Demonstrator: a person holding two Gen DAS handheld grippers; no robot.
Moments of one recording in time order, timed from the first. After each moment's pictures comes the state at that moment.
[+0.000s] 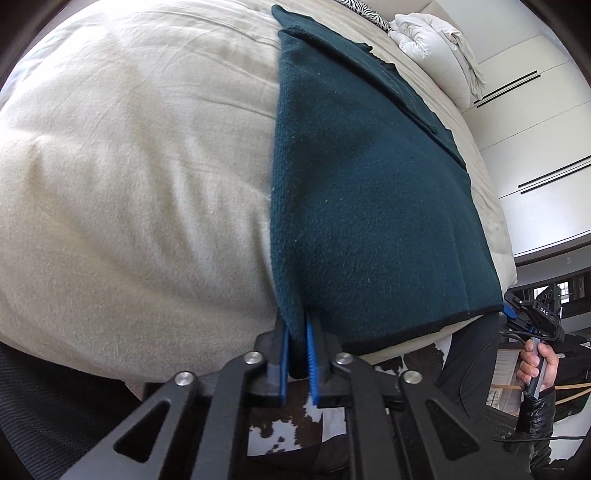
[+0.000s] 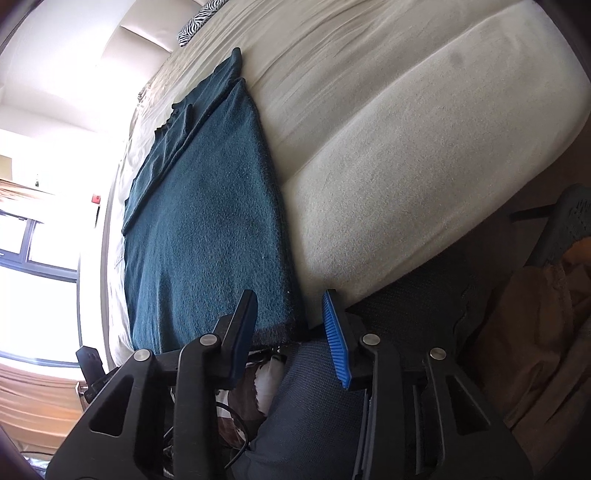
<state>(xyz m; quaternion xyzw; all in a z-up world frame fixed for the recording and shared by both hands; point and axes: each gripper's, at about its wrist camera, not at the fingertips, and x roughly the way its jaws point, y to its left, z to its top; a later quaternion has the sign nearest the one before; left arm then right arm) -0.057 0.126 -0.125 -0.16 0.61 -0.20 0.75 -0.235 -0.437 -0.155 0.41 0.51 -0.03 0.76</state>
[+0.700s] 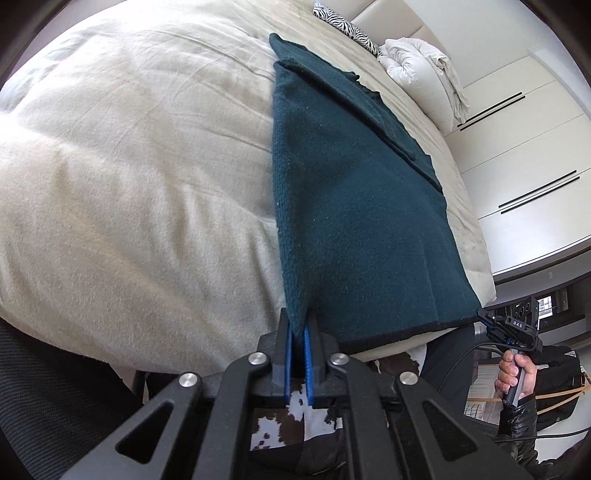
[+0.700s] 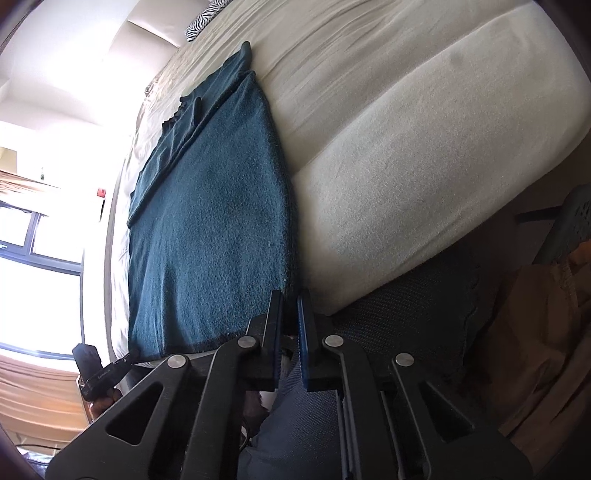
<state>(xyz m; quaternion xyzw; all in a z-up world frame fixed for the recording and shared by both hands) -0.068 0.153 -0.099 -0.20 0.56 -0.22 0.77 -0.236 -0.435 -0.149 0.40 0.50 -0.01 0.77</state>
